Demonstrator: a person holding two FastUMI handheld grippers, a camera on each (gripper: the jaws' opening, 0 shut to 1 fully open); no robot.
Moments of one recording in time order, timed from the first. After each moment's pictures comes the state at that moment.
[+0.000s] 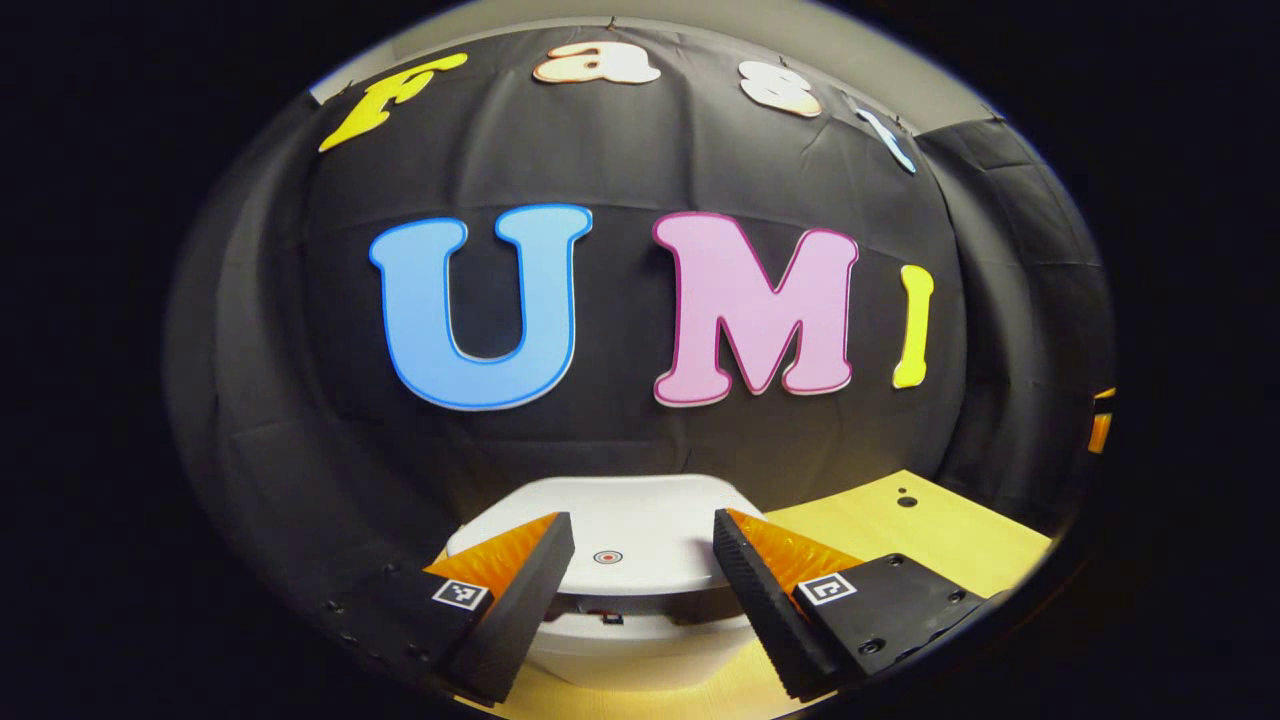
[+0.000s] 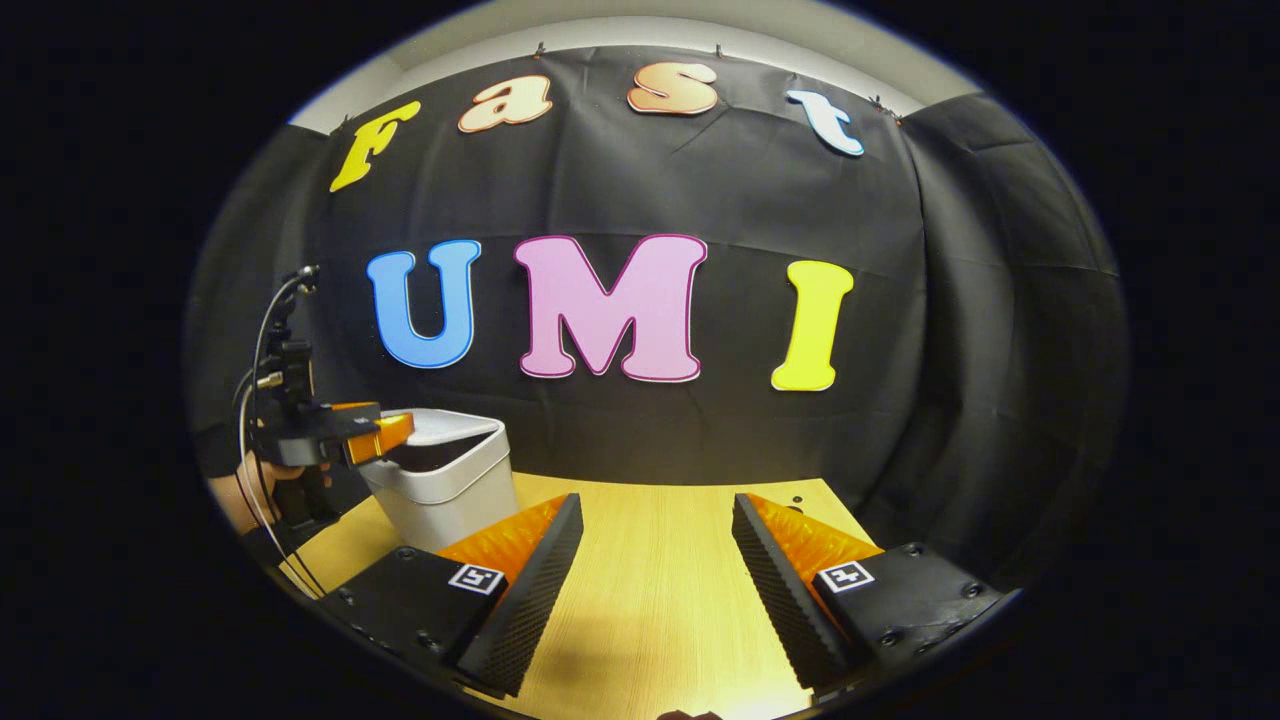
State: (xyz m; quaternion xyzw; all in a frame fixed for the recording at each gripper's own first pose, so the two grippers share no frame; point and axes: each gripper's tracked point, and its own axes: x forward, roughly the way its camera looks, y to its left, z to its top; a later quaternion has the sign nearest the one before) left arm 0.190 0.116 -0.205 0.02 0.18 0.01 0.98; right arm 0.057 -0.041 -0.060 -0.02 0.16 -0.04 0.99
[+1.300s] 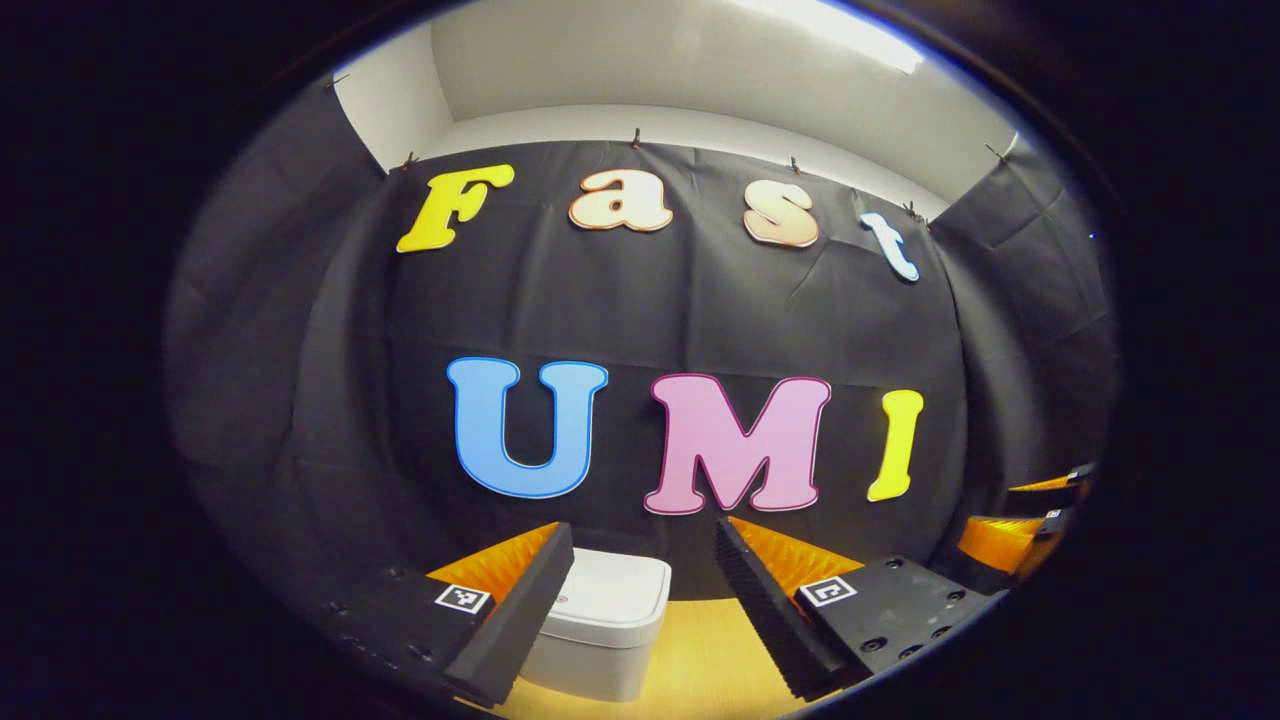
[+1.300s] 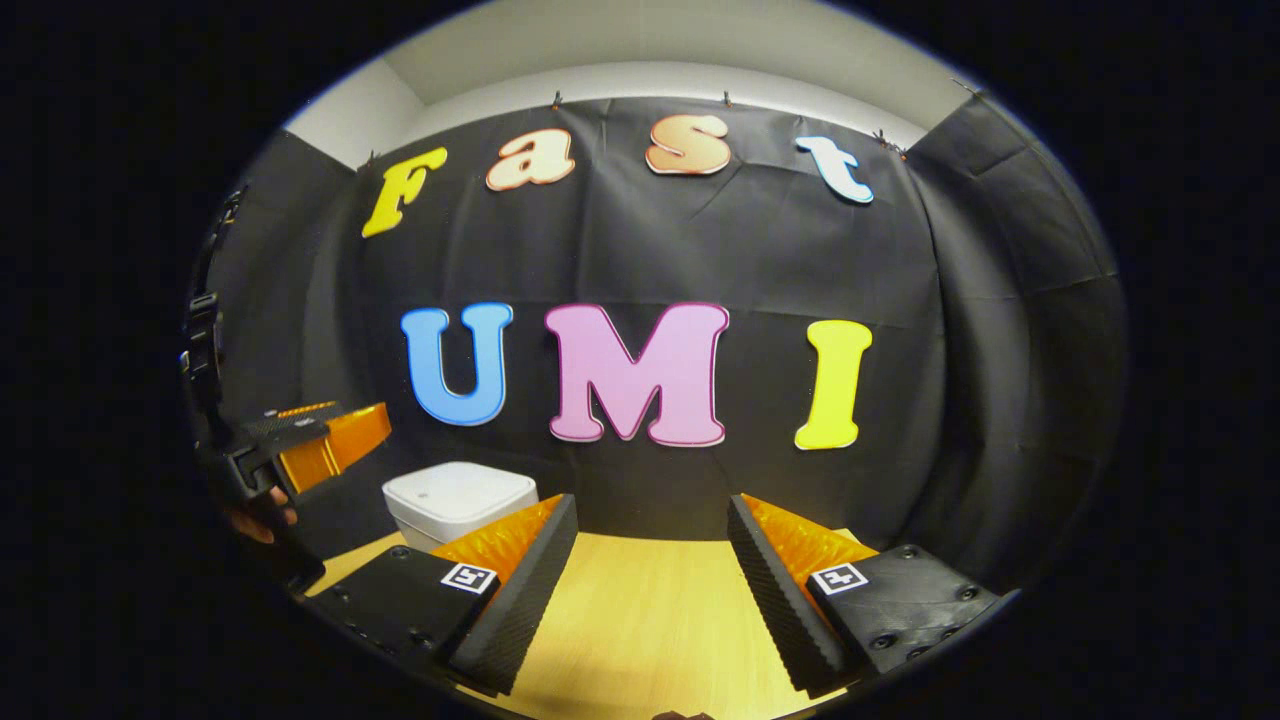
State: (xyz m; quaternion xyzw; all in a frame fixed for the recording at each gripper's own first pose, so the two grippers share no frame) left arm 0.077 0.015 -0.031 -0.01 -0.01 0.10 0.99; right arm 0.058 -0.028 -0.007 0.00 0.04 0.02 1.00
